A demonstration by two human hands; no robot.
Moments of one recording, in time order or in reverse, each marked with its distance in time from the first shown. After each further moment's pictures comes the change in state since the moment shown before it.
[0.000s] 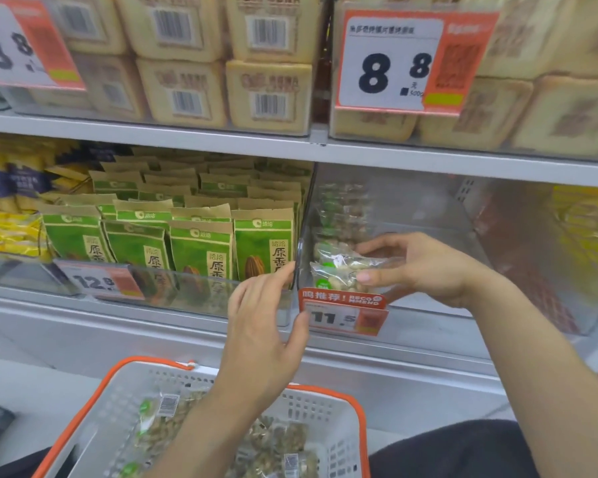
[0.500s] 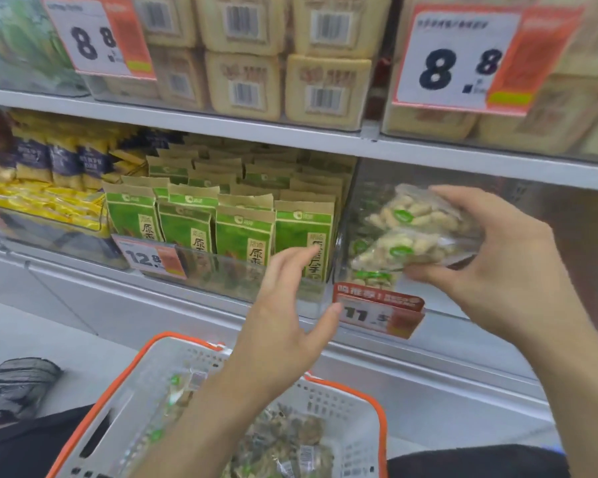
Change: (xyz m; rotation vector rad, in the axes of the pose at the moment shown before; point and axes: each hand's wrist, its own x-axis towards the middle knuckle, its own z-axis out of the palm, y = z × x) left_hand 0.001 0.020 -0.039 -0.152 -0.076 -0.044; right_hand -0.055 -0.032 0.027 -0.582 0.608 -0.539
